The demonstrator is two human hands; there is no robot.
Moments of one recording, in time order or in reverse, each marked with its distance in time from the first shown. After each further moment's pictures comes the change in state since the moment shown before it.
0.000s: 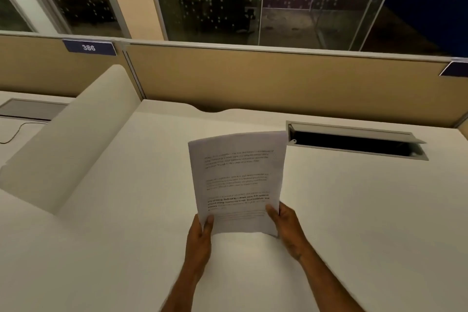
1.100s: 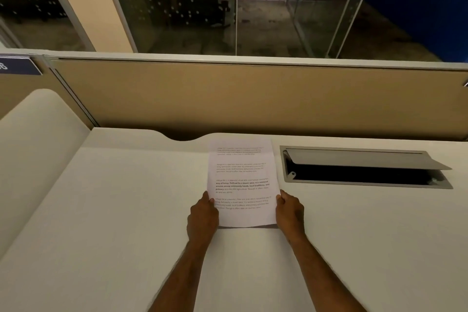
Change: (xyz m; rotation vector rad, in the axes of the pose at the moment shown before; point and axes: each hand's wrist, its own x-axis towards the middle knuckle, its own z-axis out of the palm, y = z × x) left_hand 0.250 0.063 0.096 0.826 -0.042 -0.022; right_hand 0.224 -0.026 -0.028 -0.510 0.498 0.134
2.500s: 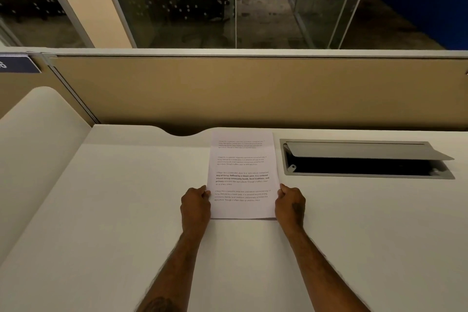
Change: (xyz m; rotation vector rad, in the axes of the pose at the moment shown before) left_hand 0.010 -0.012 -0.008 -0.122 0.127 -0.013; right_hand -0.001 -0.005 0.006 0.048 0.133 0.101
